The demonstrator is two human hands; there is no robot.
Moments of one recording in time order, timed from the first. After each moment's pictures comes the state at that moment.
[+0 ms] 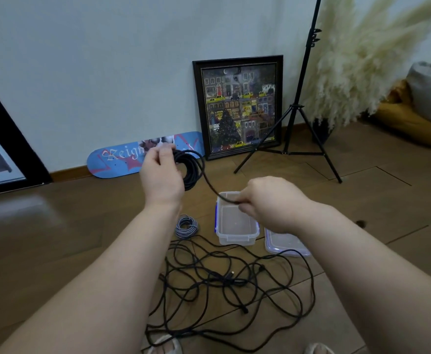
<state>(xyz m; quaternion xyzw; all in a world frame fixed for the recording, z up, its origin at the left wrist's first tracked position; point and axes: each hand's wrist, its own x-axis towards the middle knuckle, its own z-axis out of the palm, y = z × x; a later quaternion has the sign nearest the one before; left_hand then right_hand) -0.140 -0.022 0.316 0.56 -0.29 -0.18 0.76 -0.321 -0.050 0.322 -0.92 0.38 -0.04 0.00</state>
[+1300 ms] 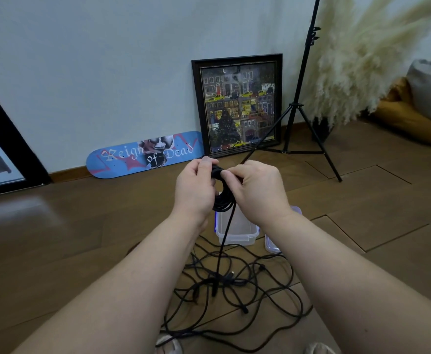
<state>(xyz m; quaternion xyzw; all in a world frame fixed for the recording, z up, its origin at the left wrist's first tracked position) -0.184 -0.017 0.307 0.56 -0.36 -0.33 0.67 -0.290 -0.058 0.301 -0.83 0.37 -0.41 0.04</state>
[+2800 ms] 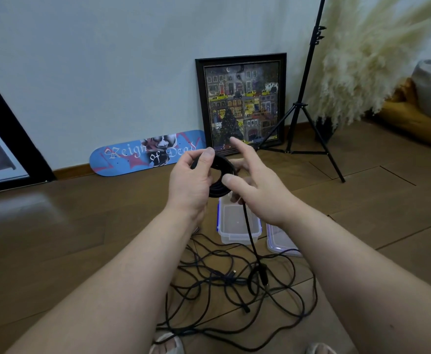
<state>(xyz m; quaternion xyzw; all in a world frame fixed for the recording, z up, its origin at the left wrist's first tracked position) -0.172 -0.016 0.312 0.47 -0.33 -0.37 0.73 -0.302 -0.052 0.312 -0.80 0.31 -0.35 0.38</state>
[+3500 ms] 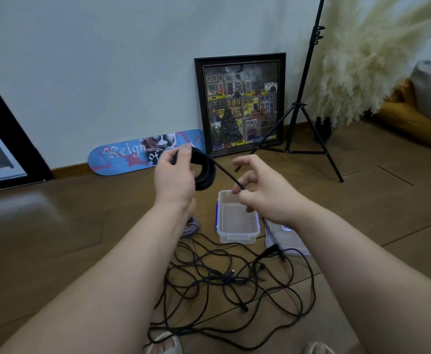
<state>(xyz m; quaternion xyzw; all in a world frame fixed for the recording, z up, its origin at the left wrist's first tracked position) -0.157 -0.024 0.315 0.52 -0.26 -0.29 0.76 -0.318 -0.055 0.313 -0.79 0.36 -0.28 0.40</state>
